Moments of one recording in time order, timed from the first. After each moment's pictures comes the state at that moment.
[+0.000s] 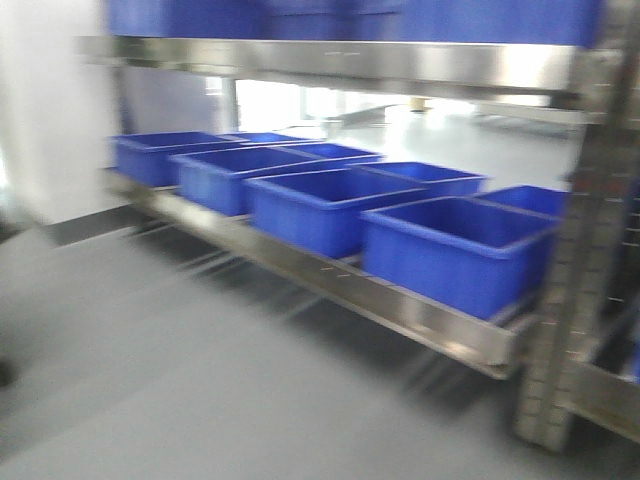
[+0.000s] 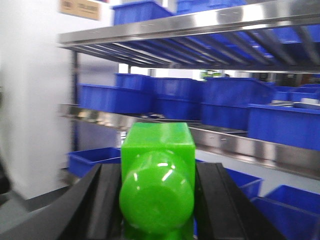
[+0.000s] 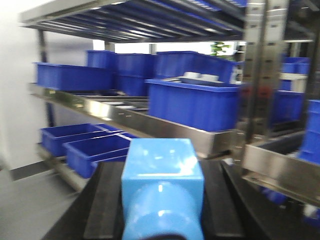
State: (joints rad) left arm 0.00 0.29 -0.58 -0.01 0.16 0.02; right arm 0.09 0.38 -0.63 0.16 0.22 -0.09
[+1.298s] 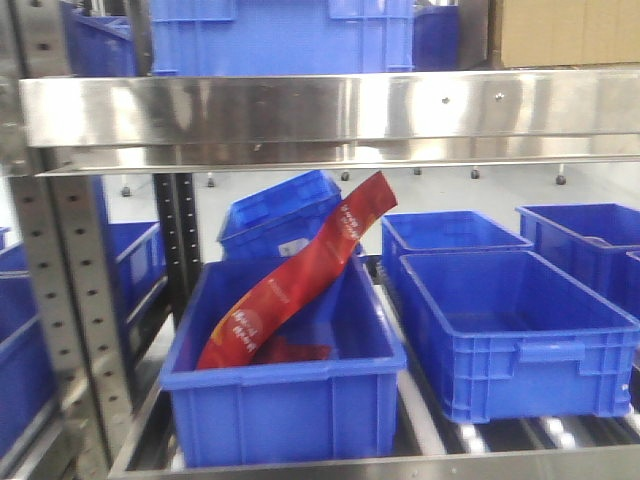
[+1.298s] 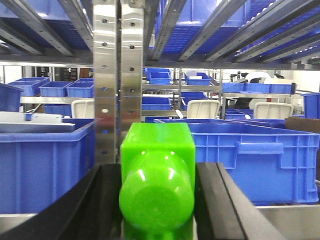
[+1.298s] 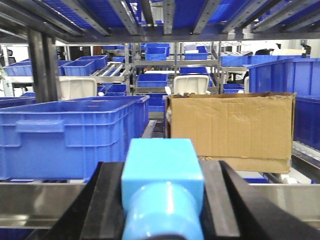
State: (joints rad) left arm 0.00 0.29 -0.58 -0.01 0.16 0.02; right arm 0.09 0.38 -0.63 0.16 0.22 -0.09
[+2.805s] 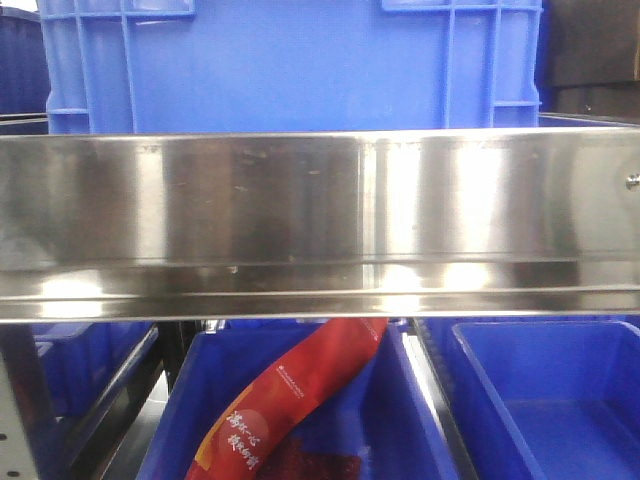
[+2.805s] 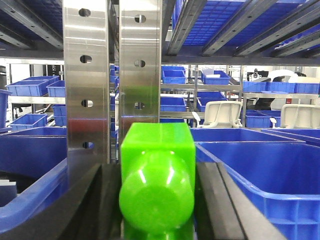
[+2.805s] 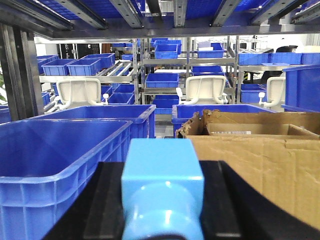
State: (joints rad) left arm 0.00 0.29 -0.58 -0.01 0.16 0.02; right arm 0.09 0.38 -0.63 0.16 0.22 -0.09
